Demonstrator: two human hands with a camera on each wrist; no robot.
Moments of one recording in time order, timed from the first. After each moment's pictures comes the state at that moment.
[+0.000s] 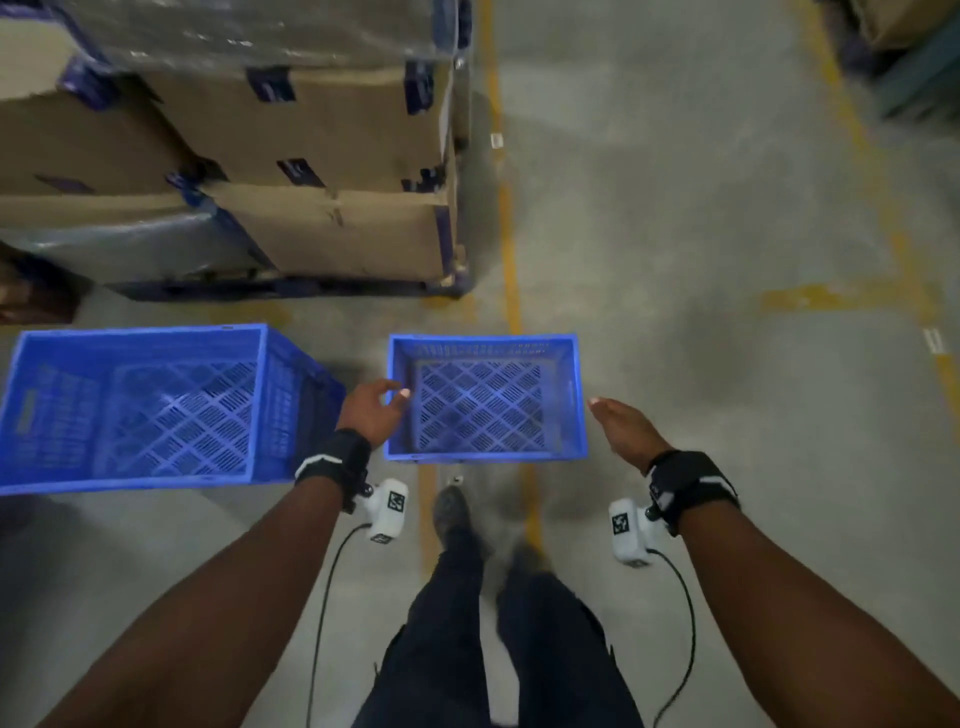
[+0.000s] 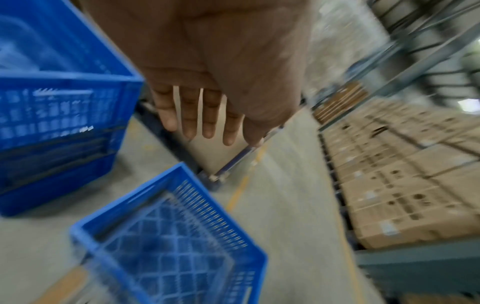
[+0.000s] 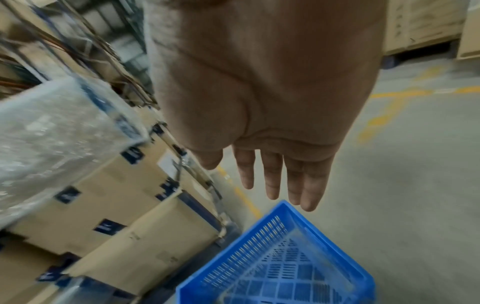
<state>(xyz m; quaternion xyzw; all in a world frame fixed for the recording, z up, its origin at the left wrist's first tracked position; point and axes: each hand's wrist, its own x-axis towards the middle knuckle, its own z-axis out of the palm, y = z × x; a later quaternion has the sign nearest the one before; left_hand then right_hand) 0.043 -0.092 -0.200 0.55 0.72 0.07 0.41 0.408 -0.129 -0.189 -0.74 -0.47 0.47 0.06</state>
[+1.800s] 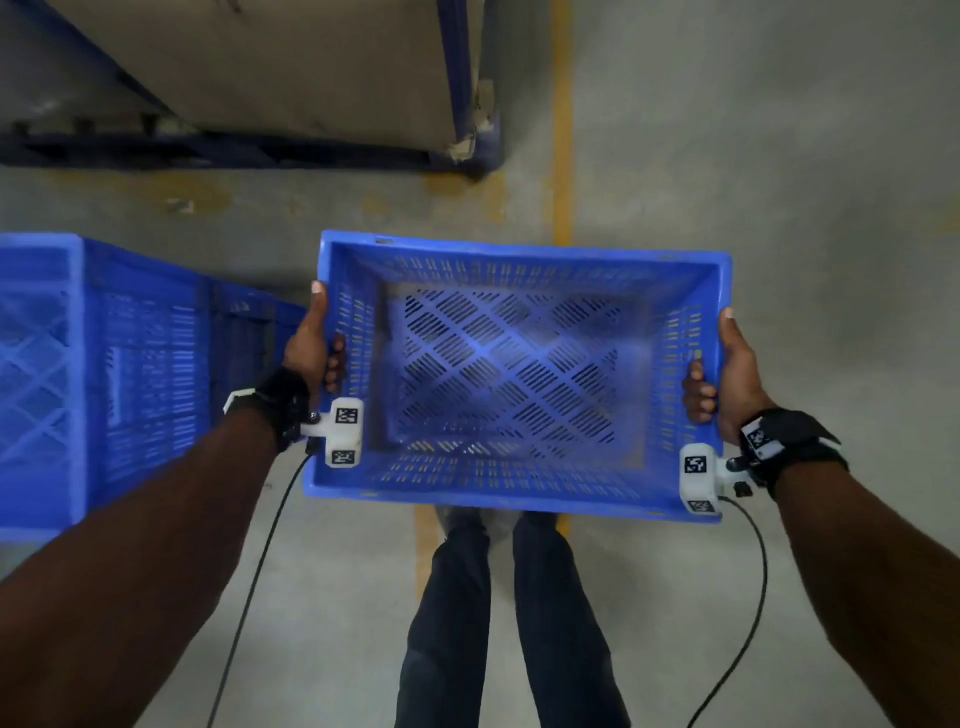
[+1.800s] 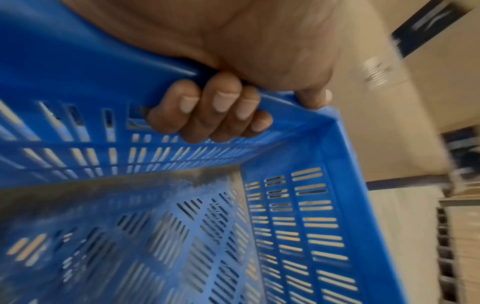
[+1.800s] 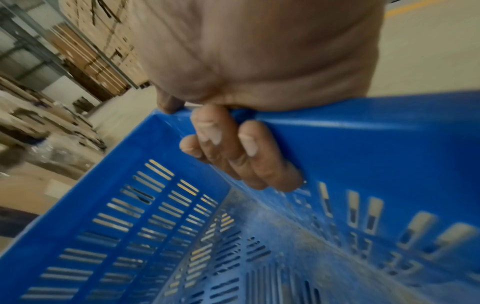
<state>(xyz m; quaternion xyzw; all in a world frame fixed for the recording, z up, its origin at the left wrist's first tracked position) -0.001 0.034 -0.485 0.13 0.76 0.21 0.61 0.472 0.004 -0.478 -0.73 -0.07 0.64 0.23</state>
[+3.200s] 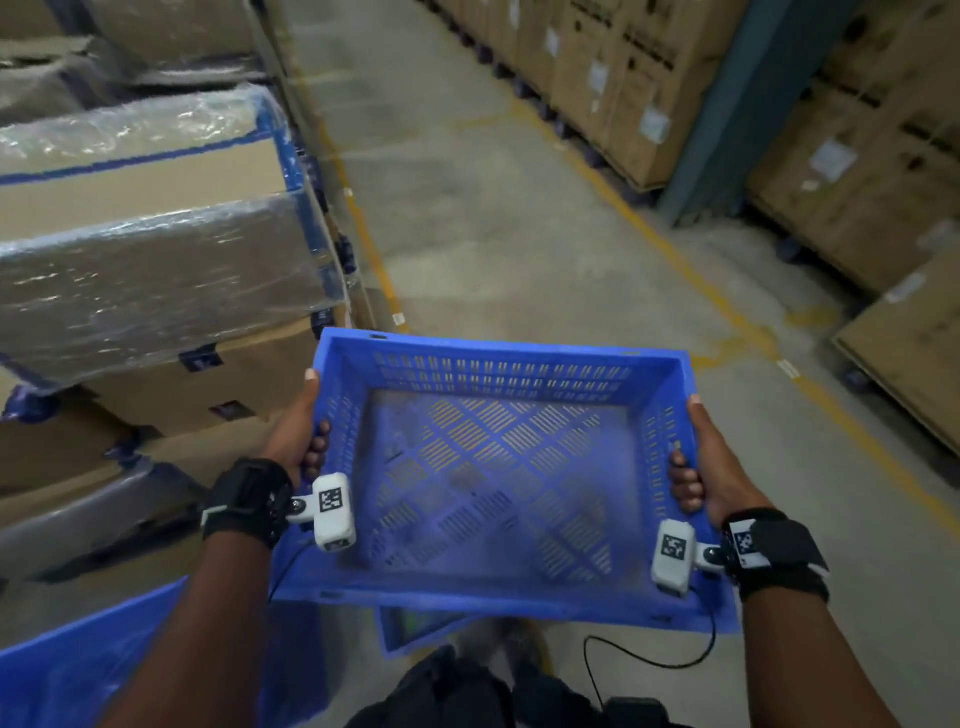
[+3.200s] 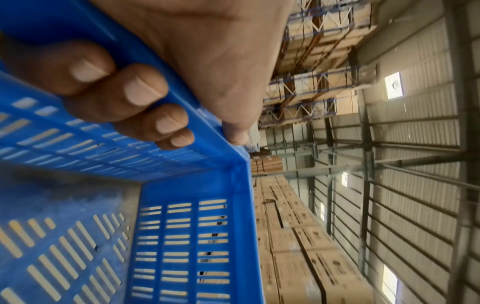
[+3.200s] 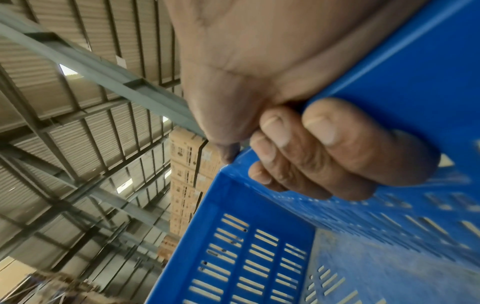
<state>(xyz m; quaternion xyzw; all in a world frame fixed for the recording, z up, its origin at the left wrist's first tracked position) 0.086 0.078 0.050 0.37 0.67 0.20 0.62 0.508 -0.139 0.053 -0.73 -0.05 0.51 0.45</state>
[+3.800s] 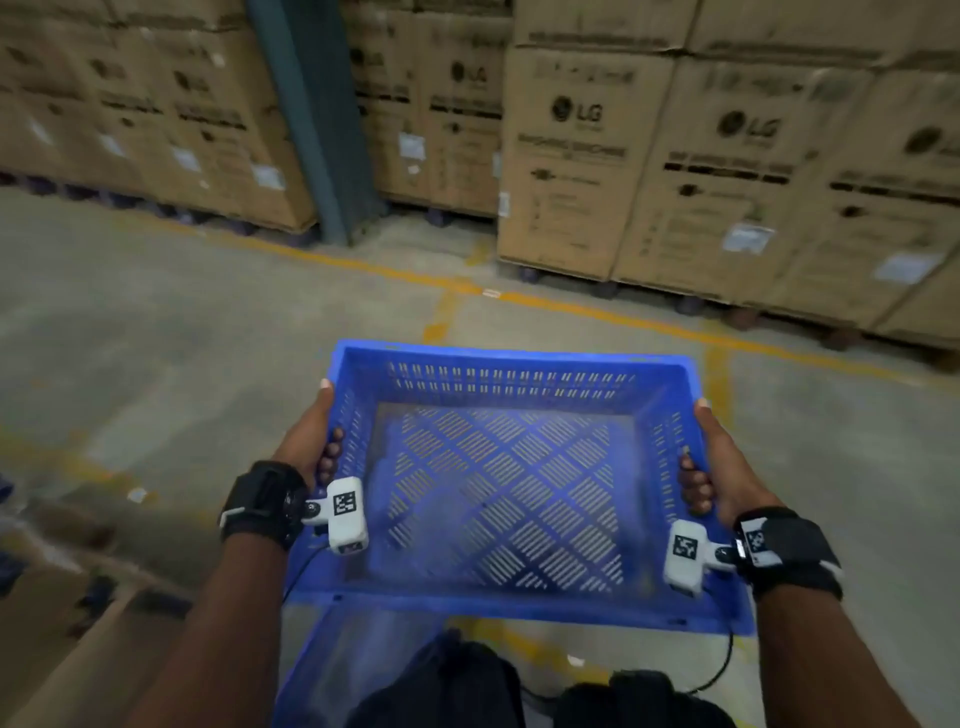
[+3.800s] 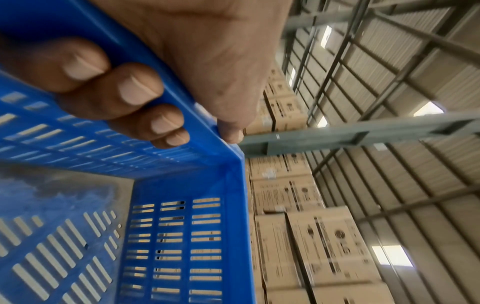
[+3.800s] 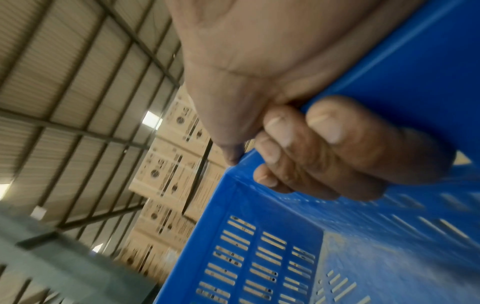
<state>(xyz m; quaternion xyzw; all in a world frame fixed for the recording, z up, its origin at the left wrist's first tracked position) 0.351 -0.047 0.074 0.64 0.43 -0.05 0.64 0.465 -0.510 0.066 -0.69 0.21 0.27 0.63</state>
